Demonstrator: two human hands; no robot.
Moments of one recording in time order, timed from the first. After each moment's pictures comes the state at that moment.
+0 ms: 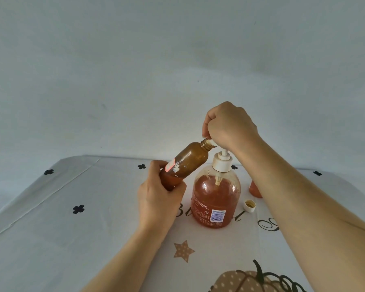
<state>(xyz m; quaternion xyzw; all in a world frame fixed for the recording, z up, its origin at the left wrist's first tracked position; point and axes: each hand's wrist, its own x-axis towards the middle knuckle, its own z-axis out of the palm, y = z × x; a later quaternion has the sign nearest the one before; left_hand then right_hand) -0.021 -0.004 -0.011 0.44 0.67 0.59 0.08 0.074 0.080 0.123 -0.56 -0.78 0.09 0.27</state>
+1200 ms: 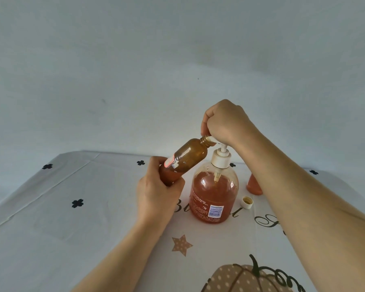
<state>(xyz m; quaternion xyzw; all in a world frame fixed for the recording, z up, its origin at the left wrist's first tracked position) -0.022 -0.006 -0.009 0.43 0.66 0.60 0.09 0.070 0.081 0.127 -0.56 -0.78 0.13 0.24</state>
